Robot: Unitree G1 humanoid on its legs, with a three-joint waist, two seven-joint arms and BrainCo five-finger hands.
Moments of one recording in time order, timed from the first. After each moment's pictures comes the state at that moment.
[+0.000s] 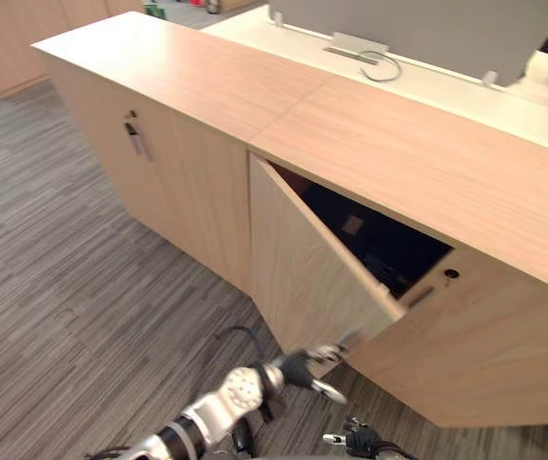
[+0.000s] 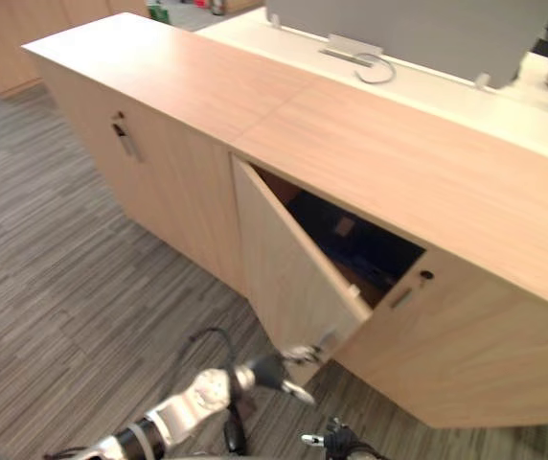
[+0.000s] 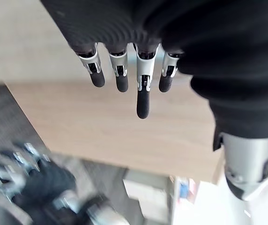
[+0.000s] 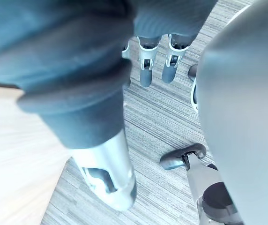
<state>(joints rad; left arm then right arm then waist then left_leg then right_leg) -0.18 0.18 -0.94 0.37 -0.20 -0.16 -0.30 -0.03 -0.03 -0.21 1.22 -0.09 -0.04 0.09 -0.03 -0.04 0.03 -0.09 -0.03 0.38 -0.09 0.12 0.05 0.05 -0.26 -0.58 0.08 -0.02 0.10</state>
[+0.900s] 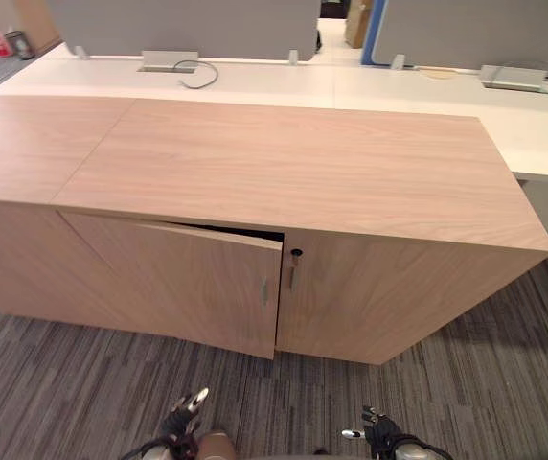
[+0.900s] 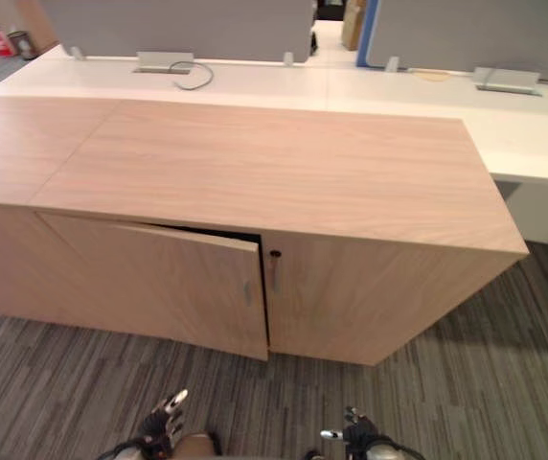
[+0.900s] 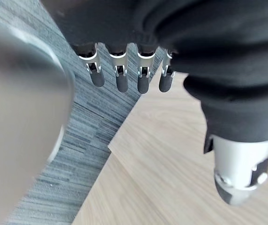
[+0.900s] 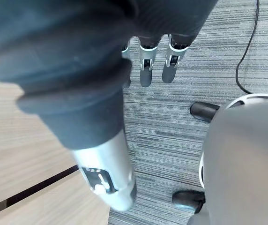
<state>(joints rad) 0.10 0.11 0.12 1.08 -0.40 -0.16 -0.14 -0.02 -0.13 -0.08 1.19 -0.02 -0.07 0.11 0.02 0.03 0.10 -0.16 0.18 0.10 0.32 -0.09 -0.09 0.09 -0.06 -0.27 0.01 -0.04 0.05</state>
